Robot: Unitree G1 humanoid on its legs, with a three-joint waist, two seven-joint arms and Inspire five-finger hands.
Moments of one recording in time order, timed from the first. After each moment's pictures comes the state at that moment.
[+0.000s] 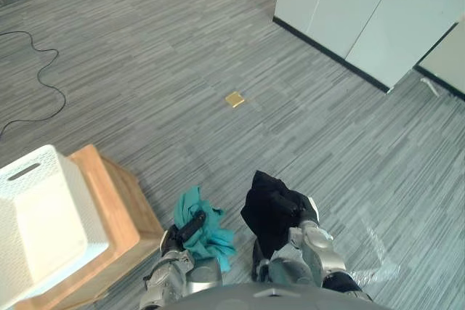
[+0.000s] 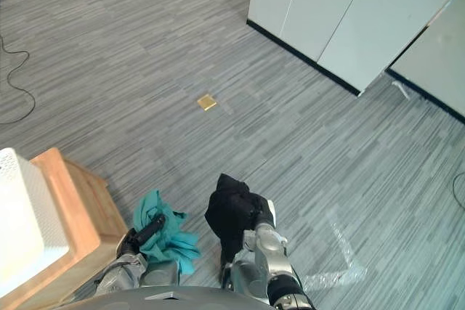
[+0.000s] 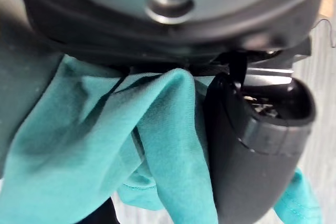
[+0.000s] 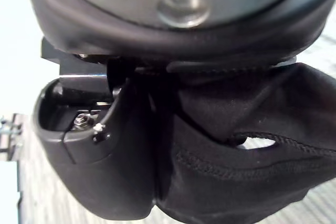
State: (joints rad) left arm 0.16 0.01 0.02 0.66 -0.55 -0.10 0.03; right arm -0.09 -0.01 0.07 0.74 0.08 -0.03 -0.14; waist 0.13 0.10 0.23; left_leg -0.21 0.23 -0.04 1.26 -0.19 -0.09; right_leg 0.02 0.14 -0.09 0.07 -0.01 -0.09
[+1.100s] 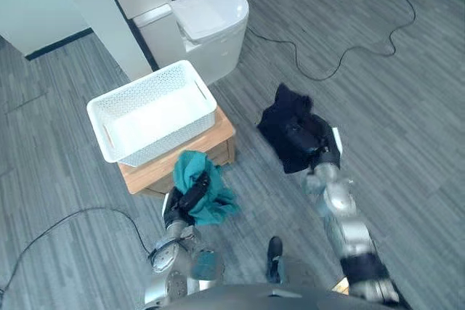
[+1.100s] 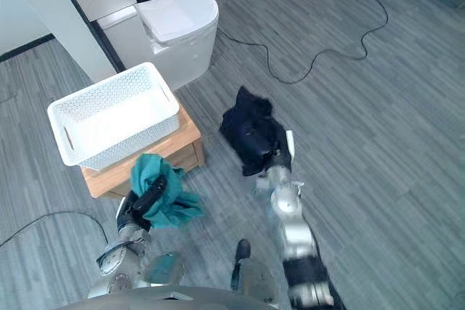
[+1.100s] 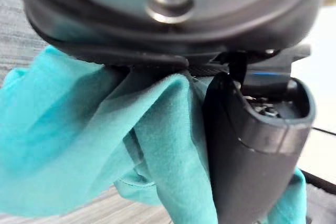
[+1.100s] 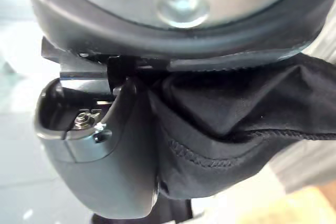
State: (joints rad) left arm 0.29 -0.06 -0.04 0.19 -0.50 -0.11 0.14; right arm 0.10 -0.14 0.20 -0.10 0.23 -0.09 -0.15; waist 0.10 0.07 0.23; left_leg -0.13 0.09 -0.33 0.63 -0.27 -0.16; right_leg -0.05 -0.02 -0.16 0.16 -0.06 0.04
